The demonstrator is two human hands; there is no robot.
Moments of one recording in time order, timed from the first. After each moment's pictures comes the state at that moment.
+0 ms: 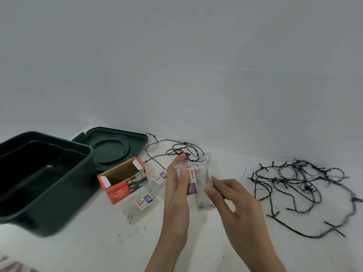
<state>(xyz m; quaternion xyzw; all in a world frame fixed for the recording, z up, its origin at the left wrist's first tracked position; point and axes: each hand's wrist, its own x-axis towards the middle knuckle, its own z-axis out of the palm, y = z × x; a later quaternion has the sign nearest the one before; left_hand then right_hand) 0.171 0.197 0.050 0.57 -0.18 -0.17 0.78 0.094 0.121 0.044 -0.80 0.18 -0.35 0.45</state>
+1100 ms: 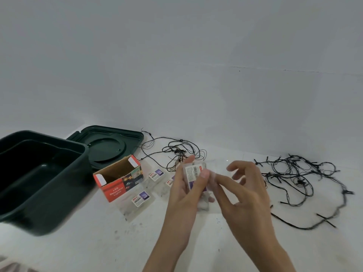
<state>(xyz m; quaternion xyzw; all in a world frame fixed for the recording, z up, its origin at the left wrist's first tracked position) 0.158 0.194 0.053 0.55 -0.20 -0.26 0.77 0.085 0.103 0.045 -0.86 0.18 -0.44 0.19</state>
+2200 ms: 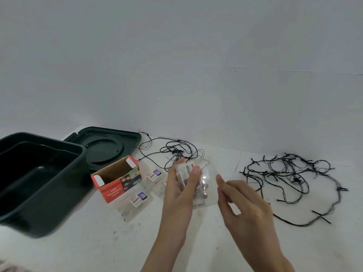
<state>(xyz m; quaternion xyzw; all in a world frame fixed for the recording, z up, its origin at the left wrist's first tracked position) 0.158 0.192 0.055 0.56 -0.16 -0.23 0.78 0.072 0.106 0.030 -0.85 0.13 -0.48 0.16</state>
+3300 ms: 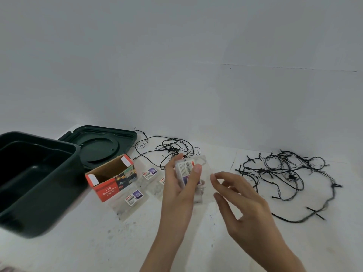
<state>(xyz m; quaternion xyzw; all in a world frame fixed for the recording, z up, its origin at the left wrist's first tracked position) 0.155 0.183 0.049 0.60 -0.17 -0.20 0.75 0.057 0.092 0.036 -0.88 0.07 -0.39 0.24</state>
